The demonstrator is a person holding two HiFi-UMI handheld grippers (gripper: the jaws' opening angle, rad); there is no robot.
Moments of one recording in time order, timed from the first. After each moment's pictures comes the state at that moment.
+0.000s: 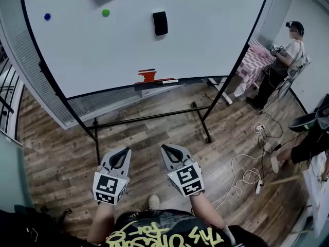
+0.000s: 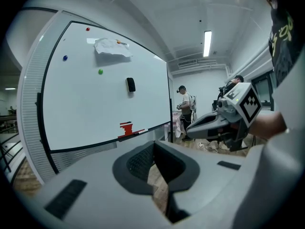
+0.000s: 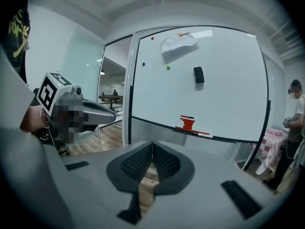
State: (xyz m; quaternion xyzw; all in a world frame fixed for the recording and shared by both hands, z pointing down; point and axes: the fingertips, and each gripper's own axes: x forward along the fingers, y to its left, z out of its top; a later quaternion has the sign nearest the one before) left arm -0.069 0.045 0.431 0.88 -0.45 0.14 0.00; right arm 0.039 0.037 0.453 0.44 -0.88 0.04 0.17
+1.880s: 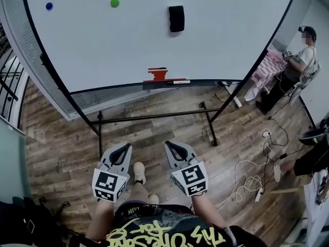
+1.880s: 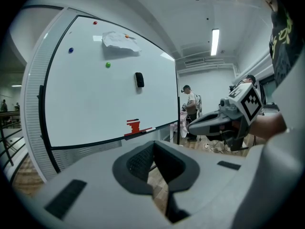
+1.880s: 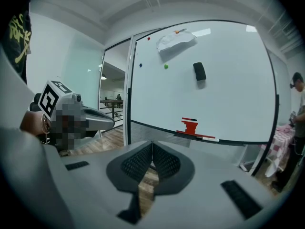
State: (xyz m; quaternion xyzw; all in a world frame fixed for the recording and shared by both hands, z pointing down) left arm -0.083 0.003 0.442 0.87 -0.48 0.14 0.02; right arm 0.032 -0.009 0.452 0.42 -0.89 0.05 0.14
